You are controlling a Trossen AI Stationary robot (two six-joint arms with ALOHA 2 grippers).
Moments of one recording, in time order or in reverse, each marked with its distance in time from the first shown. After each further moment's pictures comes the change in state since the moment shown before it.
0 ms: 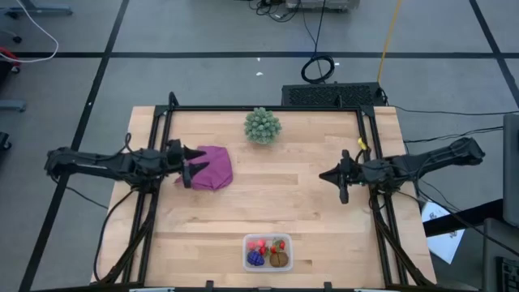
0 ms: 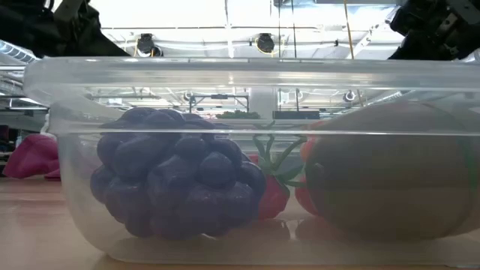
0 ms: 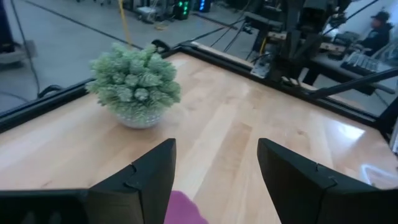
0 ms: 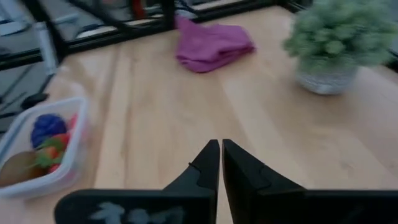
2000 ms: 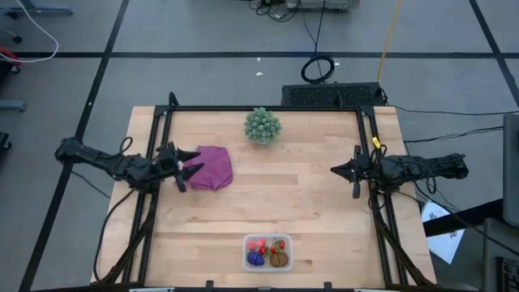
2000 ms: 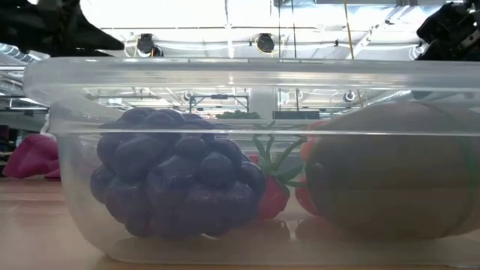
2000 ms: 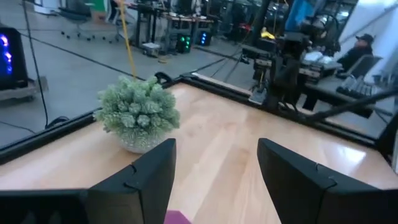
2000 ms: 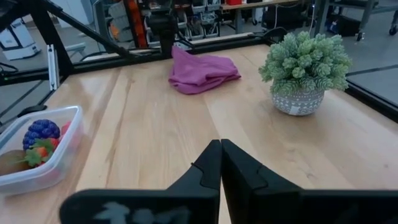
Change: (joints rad) left arm -0.231 -0.097 -0.061 0.091 -0.279 0.051; right arm -0.062 -0.475 -0.140 -0.161 -0.029 -0.143
